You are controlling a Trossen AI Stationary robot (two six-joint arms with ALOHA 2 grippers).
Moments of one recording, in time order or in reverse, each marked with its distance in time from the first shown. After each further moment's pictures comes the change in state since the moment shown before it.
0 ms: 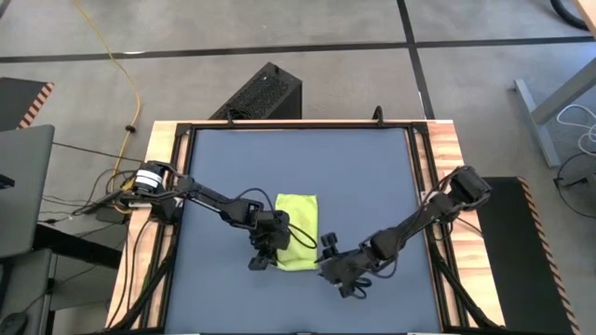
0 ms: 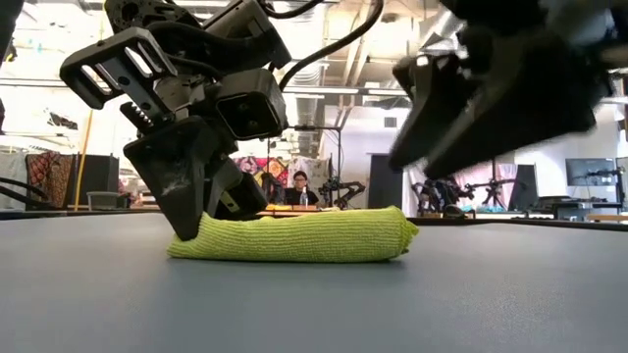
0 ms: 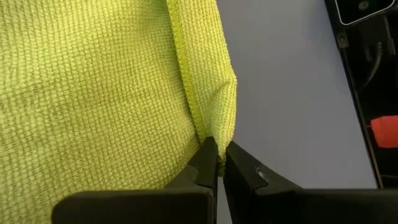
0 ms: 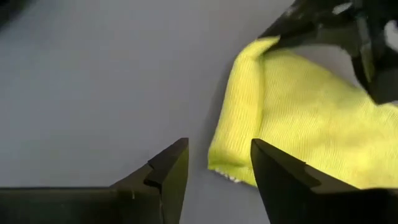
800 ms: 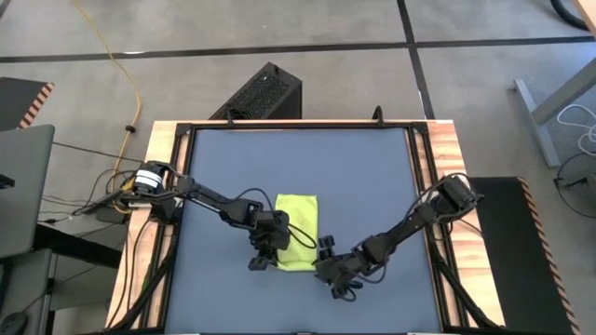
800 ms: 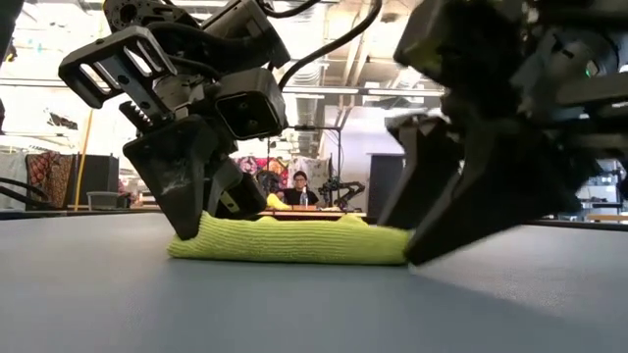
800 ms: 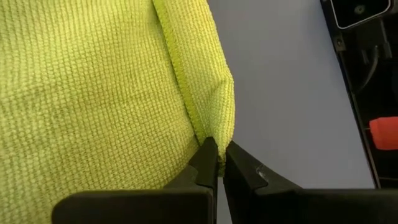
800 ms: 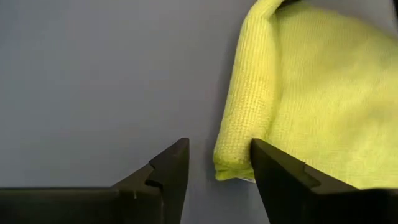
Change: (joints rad) left arm 0.000 0.000 -0.008 0.024 0.003 -0.010; right arm -0.010 0.139 0.010 0.089 -0.006 0.147
